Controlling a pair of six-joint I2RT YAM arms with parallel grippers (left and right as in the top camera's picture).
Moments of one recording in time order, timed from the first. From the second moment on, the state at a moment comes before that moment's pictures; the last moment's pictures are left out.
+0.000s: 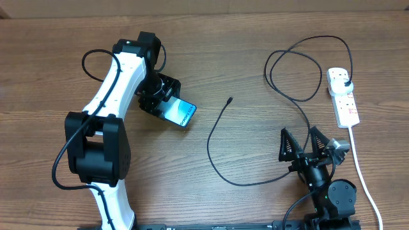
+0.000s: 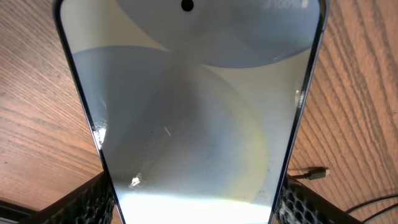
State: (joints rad) left arm -0.17 2.06 1.71 -1.27 0.29 -1.19; right arm 0.12 0.01 0.02 -0.01 -0.11 0.46
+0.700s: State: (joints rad) left arm -0.17 2.06 1.71 -1.26 0.30 -1.18; right arm 0.12 0.61 0.66 -0.42 -0.32 0.53
